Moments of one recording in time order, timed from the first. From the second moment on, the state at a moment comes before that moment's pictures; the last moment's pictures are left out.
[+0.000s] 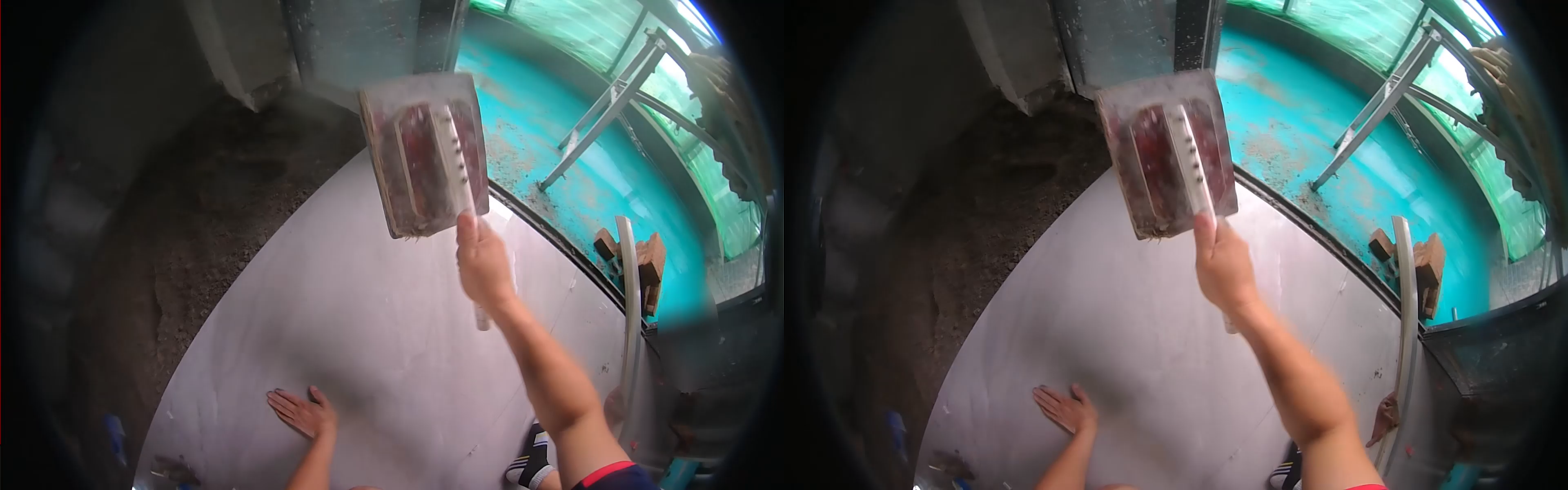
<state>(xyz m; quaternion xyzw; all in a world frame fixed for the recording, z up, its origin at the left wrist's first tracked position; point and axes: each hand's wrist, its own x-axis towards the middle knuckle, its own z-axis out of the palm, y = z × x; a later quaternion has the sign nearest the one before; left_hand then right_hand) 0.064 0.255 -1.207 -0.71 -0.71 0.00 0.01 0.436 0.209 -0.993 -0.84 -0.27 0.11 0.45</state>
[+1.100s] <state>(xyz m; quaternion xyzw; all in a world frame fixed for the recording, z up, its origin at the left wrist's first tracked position) -0.002 0.204 -1.200 -0.81 -0.56 -0.05 -0.15 0.254 0.168 -1.162 -0.83 -0.36 0.40 0.18</state>
